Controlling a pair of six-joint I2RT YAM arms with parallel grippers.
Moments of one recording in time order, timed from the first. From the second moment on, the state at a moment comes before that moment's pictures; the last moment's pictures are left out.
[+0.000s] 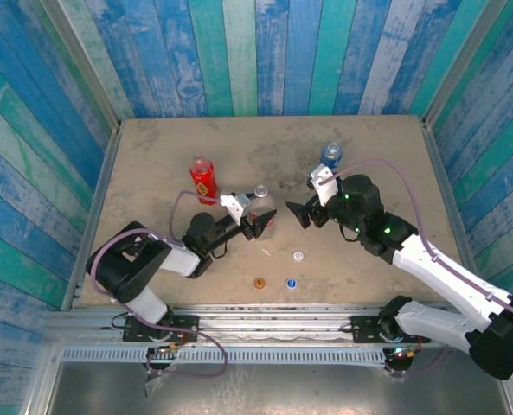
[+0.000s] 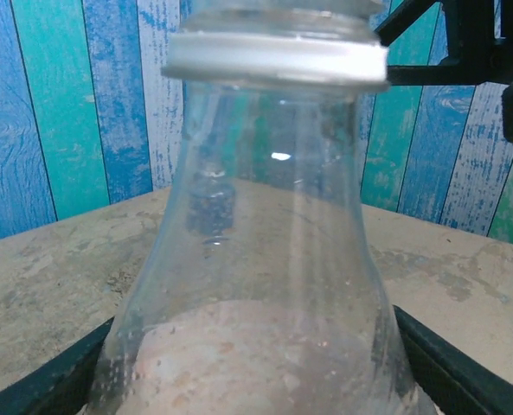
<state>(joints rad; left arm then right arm) -0.65 1.60 0.34 1.36 0.30 -0.07 0.66 1.05 0.80 -0.16 -0.08 -0.09</state>
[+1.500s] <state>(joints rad) -0.65 1.58 0.37 1.27 0.45 -0.05 0.86 1.35 0.59 -0.24 0.11 0.30</state>
